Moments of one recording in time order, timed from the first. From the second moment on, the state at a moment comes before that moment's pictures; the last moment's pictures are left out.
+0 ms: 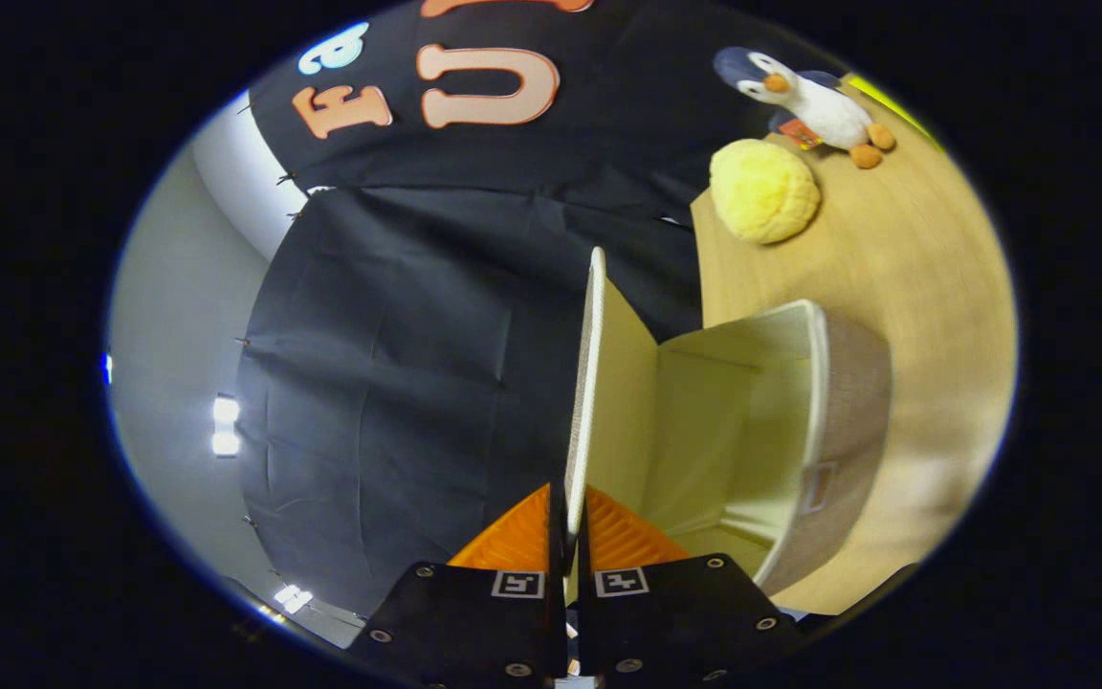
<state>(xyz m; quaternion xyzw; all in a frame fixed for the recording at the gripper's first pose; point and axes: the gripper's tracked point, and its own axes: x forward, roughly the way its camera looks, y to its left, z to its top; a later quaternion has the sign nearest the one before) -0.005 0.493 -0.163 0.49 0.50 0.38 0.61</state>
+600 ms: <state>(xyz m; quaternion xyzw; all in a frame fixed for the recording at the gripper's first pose) 0.000 0.655 -0.168 0.40 0.54 0.38 0.63</state>
